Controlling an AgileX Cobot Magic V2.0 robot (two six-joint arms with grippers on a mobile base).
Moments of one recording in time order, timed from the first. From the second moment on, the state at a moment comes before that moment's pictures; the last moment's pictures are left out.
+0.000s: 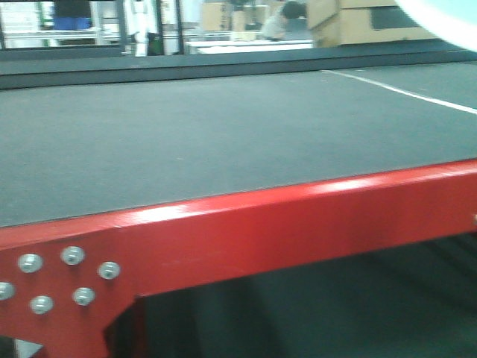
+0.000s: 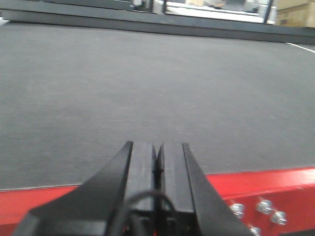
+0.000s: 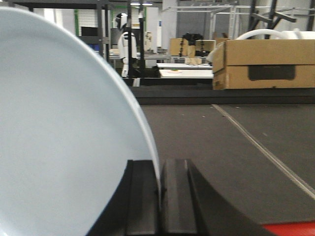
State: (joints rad) left arm -0.02 -0.01 0.03 -0.13 0.05 0.16; right arm 0.19 0.28 -0.36 0.08 0.05 -0.02
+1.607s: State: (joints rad) left arm -0.02 -0.01 0.03 -0.13 0.05 0.16; right arm 0.19 0.28 -0.36 0.08 0.05 -0.02
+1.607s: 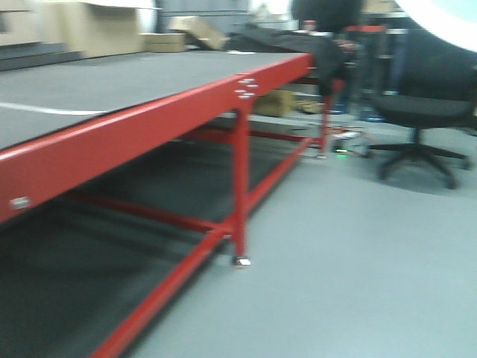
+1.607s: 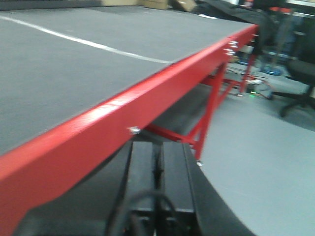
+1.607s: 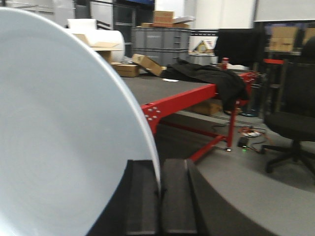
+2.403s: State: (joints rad) left arm -0.02 -0.01 0.03 -0.13 0.05 0.16; right arm 0.19 0.28 -0.36 0.08 0.05 -0.02
